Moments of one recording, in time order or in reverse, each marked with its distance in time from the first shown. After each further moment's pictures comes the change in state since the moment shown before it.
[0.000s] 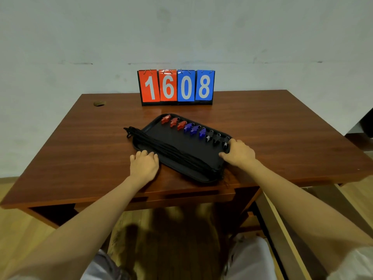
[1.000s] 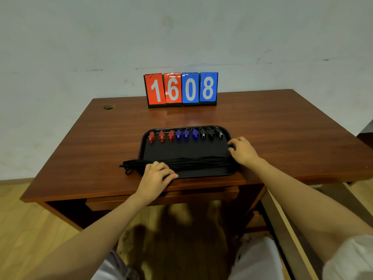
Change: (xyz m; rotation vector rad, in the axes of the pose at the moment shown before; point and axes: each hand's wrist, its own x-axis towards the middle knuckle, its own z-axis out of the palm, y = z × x) left_hand -0.054 -0.003 0.023 -0.242 0.259 0.465; right_hand 0.008 0.019 0.011 0.194 0.027 -0.157
